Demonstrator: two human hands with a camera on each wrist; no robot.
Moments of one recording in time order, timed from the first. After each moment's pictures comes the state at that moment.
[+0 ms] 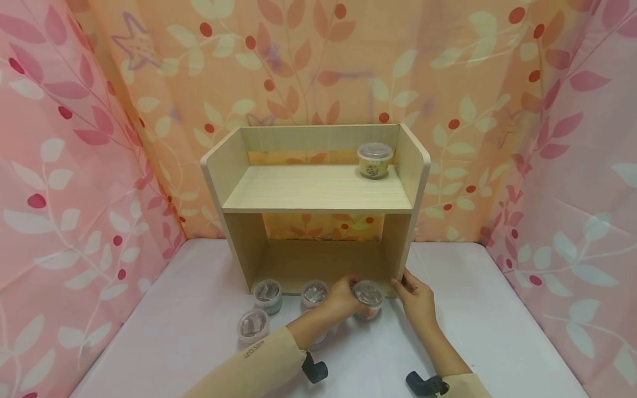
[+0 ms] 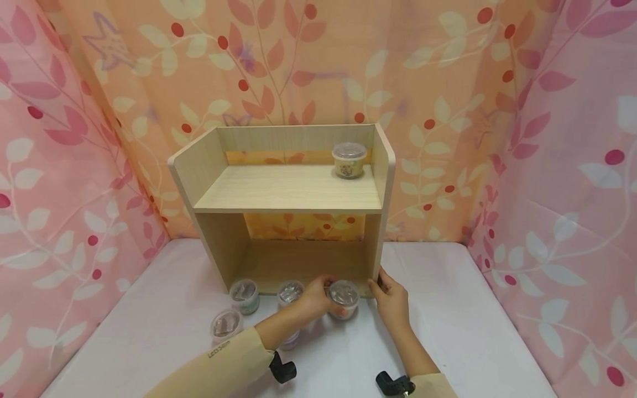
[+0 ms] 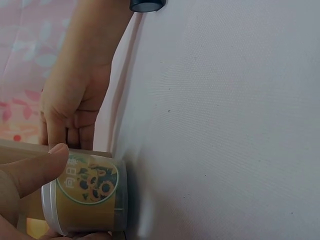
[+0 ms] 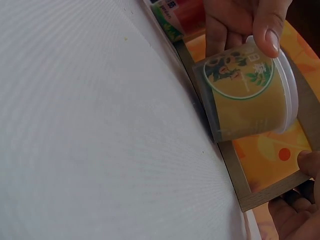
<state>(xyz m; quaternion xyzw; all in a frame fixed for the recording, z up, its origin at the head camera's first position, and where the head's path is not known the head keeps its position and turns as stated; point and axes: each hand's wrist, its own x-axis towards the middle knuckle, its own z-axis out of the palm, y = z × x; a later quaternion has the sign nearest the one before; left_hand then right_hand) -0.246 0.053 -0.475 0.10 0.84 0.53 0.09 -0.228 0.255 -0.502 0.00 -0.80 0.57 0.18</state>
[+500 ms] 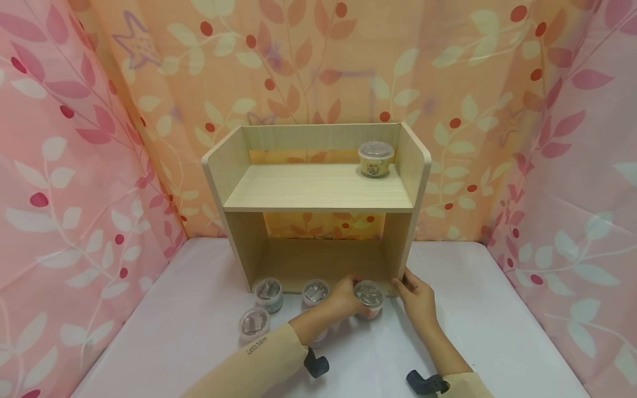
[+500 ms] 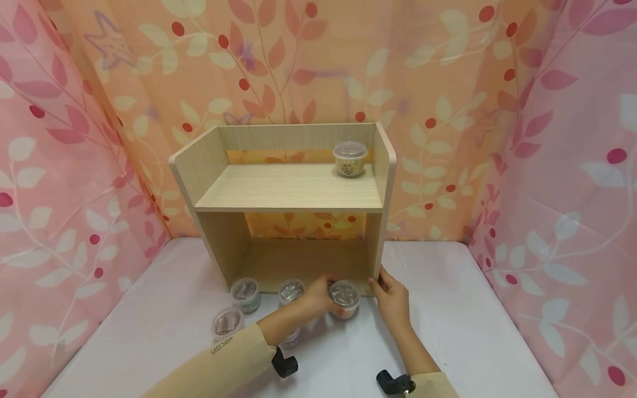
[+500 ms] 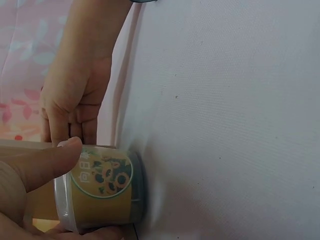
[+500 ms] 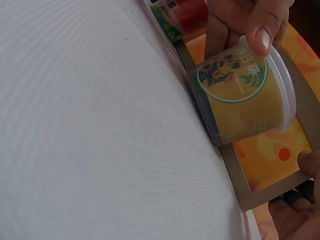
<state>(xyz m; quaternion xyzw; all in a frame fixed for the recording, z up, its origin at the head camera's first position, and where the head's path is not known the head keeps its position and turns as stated) -0.248 0.055 -0.472 0.12 0.86 0.48 0.10 -0.244 0.264 -0.527 0.00 -0.79 0.58 0.20</state>
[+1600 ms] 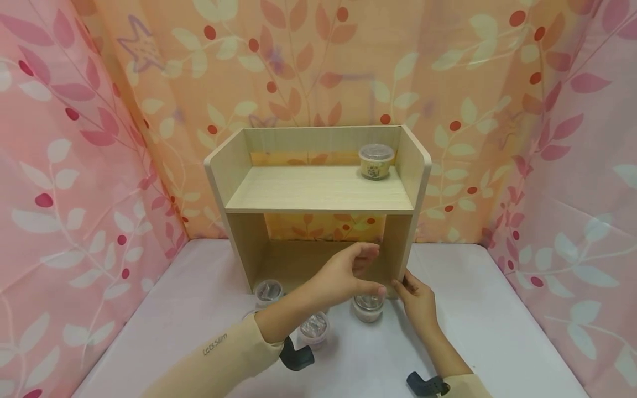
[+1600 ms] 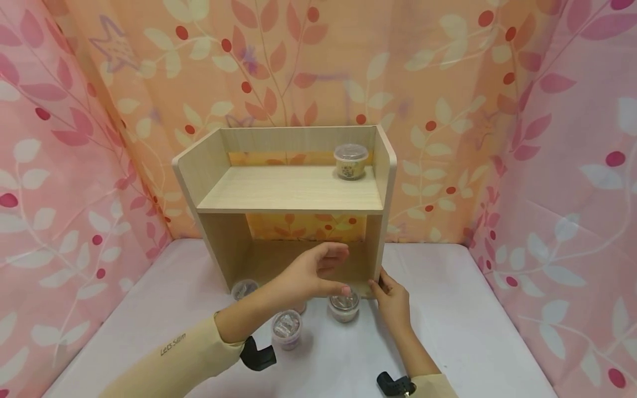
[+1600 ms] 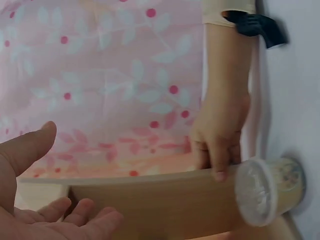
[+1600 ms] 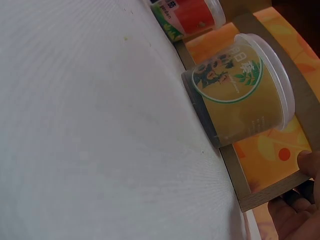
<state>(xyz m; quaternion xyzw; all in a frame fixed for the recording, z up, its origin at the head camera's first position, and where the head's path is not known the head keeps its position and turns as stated) -0.207 0.021 -0.338 0.27 0.77 0.56 0.15 -0.243 0.266 -0.531 0.01 -0.79 0.58 0.19</state>
